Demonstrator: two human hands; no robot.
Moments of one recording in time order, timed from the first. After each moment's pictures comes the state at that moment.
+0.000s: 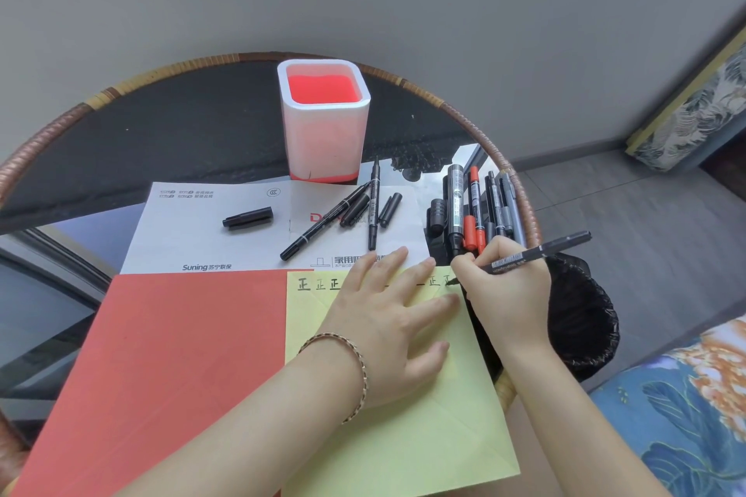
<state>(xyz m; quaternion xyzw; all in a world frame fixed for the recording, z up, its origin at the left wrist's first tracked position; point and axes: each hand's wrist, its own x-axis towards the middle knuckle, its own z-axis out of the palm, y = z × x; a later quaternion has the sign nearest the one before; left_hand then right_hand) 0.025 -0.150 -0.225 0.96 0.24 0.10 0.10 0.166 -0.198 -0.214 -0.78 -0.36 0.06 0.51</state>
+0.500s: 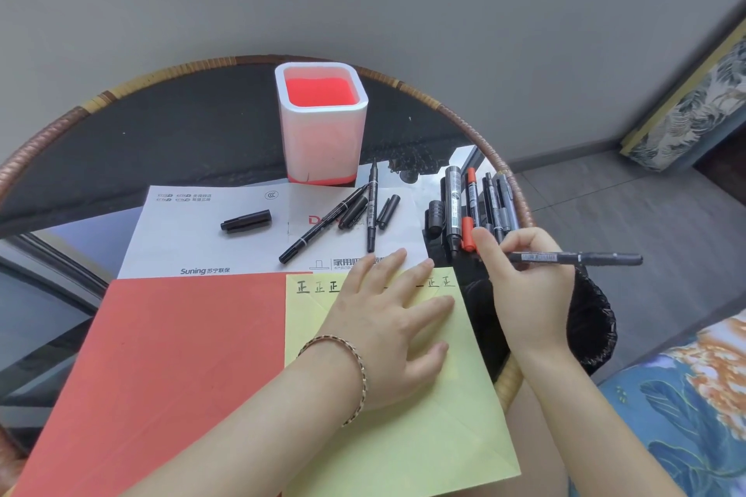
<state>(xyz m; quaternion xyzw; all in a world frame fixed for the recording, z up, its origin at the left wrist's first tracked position) 0.024 -0.150 -0.225 0.96 0.24 0.10 0.10 0.173 -0.205 -0.205 -0.72 -0.34 0.06 0.60</state>
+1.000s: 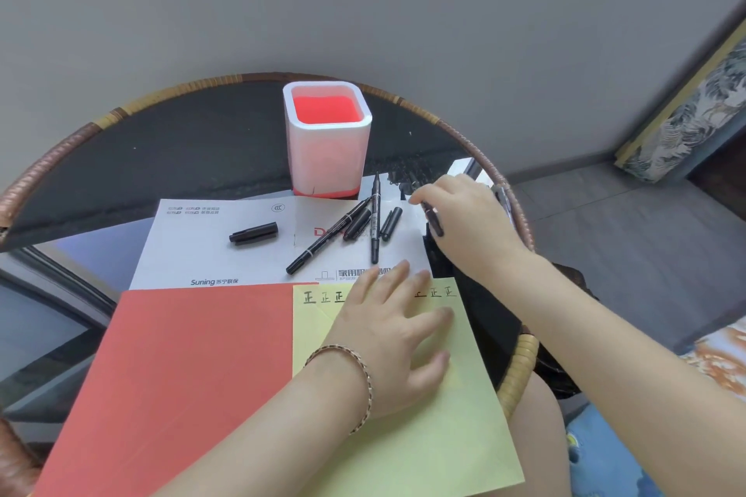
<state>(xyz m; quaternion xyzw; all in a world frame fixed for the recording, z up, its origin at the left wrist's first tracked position) 0.023 -0.149 -0.228 0.96 0.23 0.12 0.10 0.192 -0.134 -0.183 -0.71 -0.68 -0.09 0.13</state>
